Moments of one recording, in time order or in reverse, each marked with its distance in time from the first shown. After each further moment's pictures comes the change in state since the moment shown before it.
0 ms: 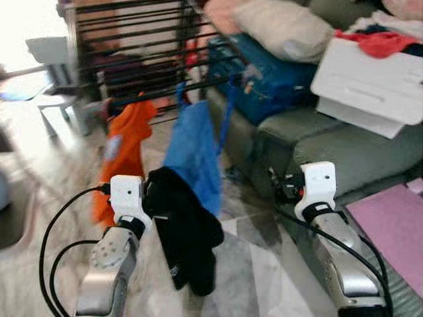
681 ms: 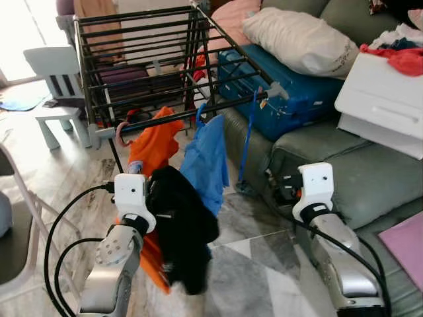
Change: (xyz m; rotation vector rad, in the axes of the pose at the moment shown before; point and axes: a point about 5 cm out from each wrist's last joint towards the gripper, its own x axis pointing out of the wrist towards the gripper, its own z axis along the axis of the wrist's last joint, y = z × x) left arm 0.004 -0.005 0.001 -0.003 0.003 -0.004; right arm 0.000 0.001 0.000 0.009 0.004 0.024
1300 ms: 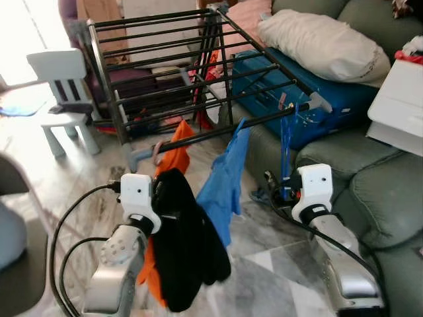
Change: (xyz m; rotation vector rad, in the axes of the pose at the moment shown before) left arm 0.002 -0.010 -0.002 -0.015 0.004 -0.025; right arm -0.001 -0.002 -0.005 0.004 0.024 -0.009
